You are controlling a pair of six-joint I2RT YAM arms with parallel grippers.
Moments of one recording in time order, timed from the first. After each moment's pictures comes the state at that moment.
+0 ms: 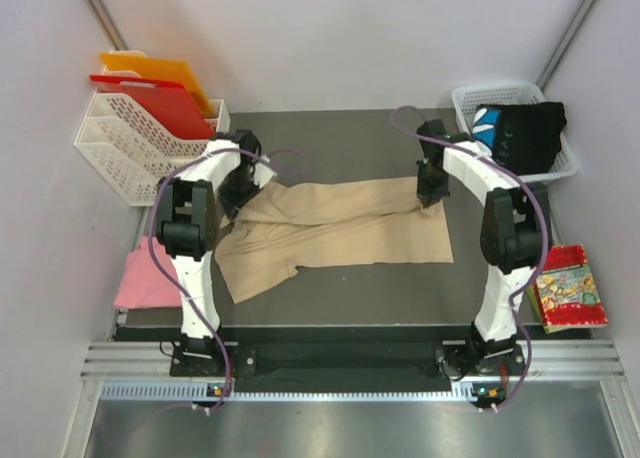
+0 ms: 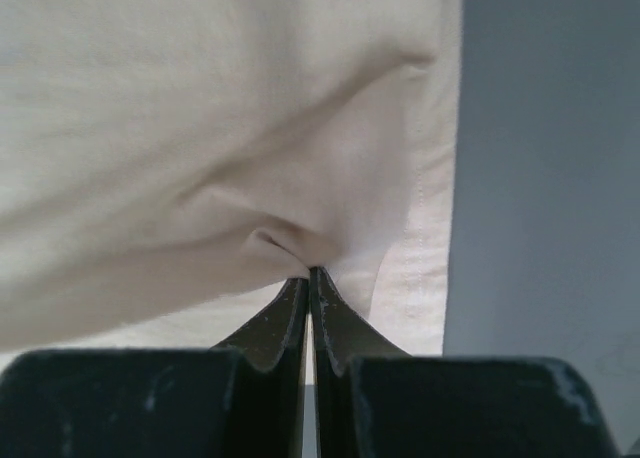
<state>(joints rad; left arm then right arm) -0.14 2.14 1.67 -1.16 -0.12 0.54 0.24 1.98 1.54 -0.91 0.11 0.34</state>
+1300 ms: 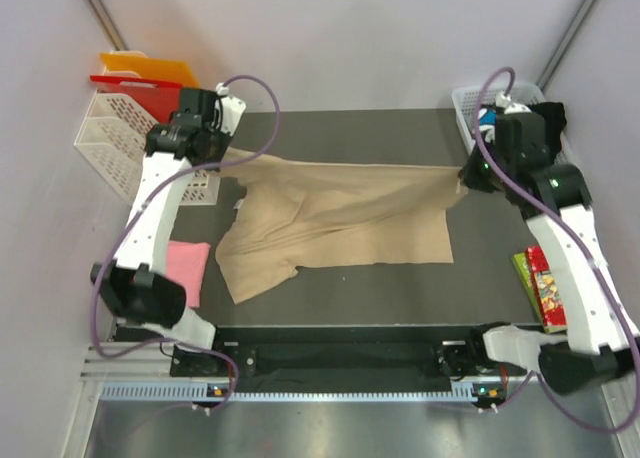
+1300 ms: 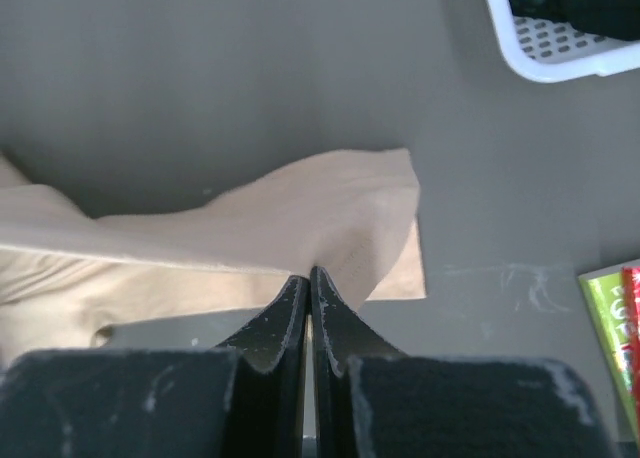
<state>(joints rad) -0.14 1.62 1.77 -1.01 -0.20 0.40 0.24 1.24 1.54 -1.00 0.13 0.38</state>
